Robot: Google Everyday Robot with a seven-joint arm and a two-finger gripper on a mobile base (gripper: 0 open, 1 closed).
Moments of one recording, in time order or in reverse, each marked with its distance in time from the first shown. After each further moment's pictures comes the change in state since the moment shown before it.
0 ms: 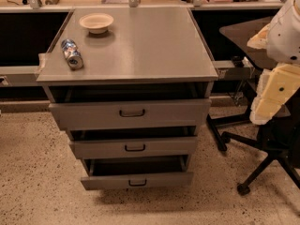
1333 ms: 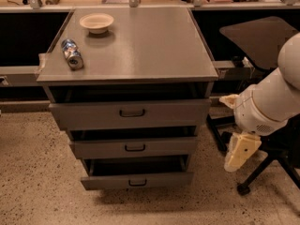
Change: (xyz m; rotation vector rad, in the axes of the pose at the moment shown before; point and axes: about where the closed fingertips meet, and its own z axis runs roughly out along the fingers) arm 0.021 0.046 0.147 -0.052 -0.090 -0.085
